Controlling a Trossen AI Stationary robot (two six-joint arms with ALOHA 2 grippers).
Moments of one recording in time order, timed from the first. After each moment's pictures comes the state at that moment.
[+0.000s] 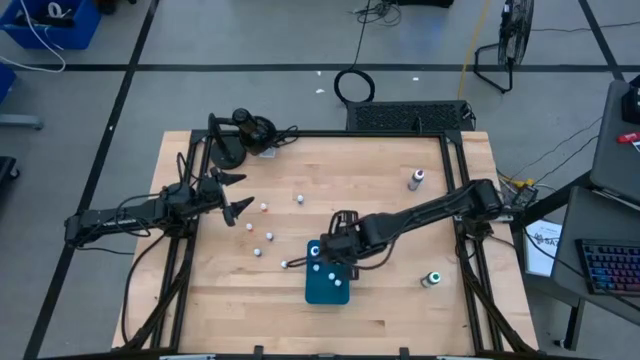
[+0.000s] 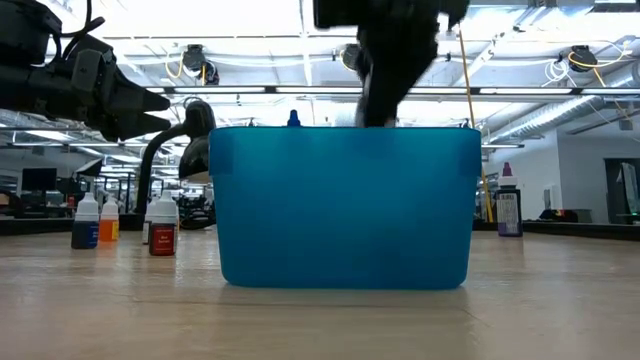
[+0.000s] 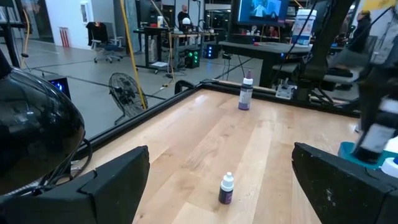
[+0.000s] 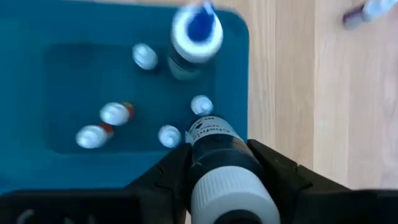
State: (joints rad) left arm 0.19 0.13 0.01 0.08 -0.18 -0.08; right arm 0.27 1.92 1.61 -0.96 0.21 0.24
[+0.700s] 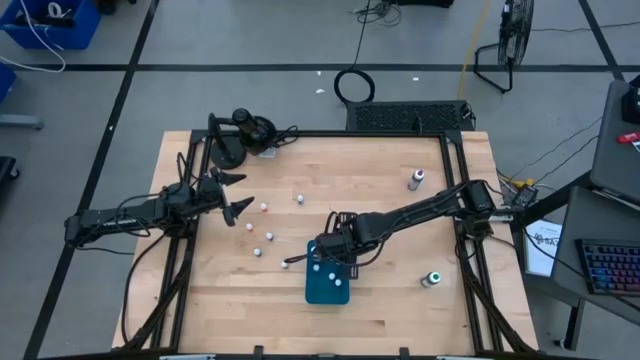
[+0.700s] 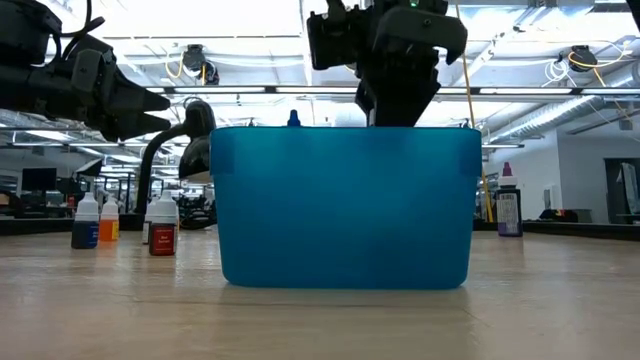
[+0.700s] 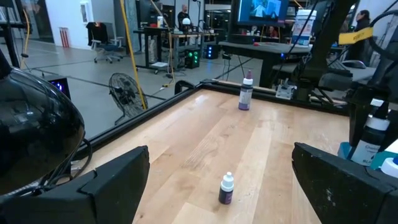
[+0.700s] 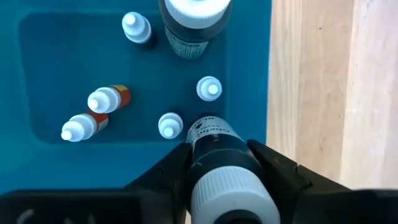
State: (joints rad) left arm 0.19 0.13 0.01 0.08 -0.18 -0.08; right arm 0.23 1.98 1.60 -0.98 0.12 0.25
